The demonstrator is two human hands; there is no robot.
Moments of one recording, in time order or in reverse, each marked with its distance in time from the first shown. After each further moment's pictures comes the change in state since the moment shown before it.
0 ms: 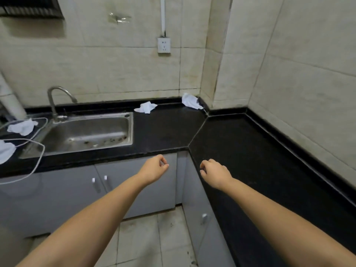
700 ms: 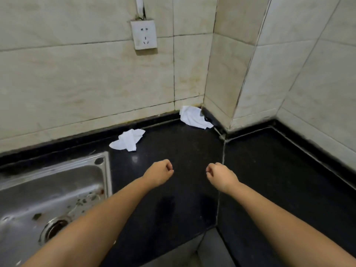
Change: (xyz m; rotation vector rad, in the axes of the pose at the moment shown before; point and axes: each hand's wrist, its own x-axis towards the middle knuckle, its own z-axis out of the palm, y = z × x) left_hand 0.457 -0.048 -0.037 0.142 -0.268 0.135; right_hand 0.415 0.021 -0.019 0.128 -0.064 0.238
